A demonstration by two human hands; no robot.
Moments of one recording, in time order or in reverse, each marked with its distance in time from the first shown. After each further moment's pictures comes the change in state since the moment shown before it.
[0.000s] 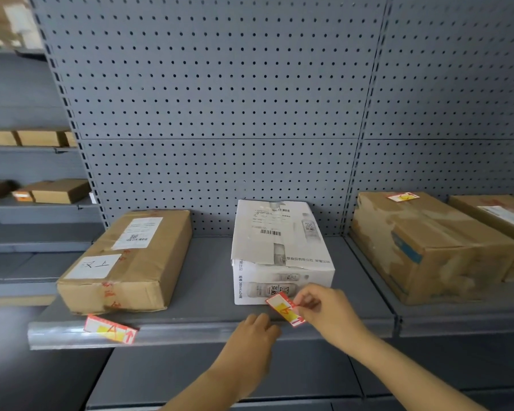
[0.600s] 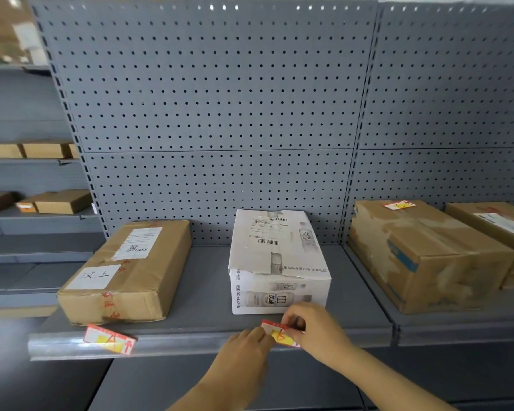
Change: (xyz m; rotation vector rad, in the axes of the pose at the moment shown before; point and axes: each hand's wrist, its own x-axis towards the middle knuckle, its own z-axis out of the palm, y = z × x) left_hand -0.010 0.006 -0.019 0.013 -0.019 -0.026; right_hand 0.004 0.009 0.019 -0.218 -0.115 -0.101
